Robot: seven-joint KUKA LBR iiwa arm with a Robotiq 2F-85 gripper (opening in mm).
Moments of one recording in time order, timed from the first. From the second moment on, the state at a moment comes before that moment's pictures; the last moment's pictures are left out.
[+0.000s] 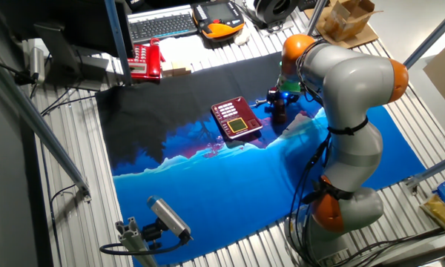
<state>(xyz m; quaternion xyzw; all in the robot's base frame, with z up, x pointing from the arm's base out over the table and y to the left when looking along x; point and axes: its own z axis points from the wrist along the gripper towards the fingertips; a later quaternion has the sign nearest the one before) 0.561 -0.104 0.044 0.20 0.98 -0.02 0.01</state>
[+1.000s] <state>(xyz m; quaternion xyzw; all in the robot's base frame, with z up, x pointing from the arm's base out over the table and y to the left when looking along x) 0.566 -0.103 0.080 0.12 0.99 0.02 -0.03</state>
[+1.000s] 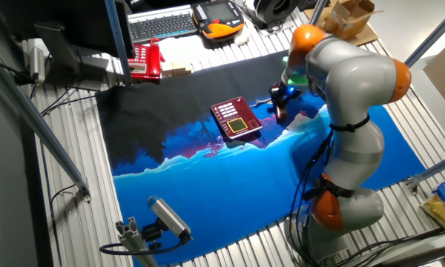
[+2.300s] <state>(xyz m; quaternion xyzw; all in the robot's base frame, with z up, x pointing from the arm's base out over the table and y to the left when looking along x) 0.573 0.023 0.151 0.06 1.00 0.00 -0.05</state>
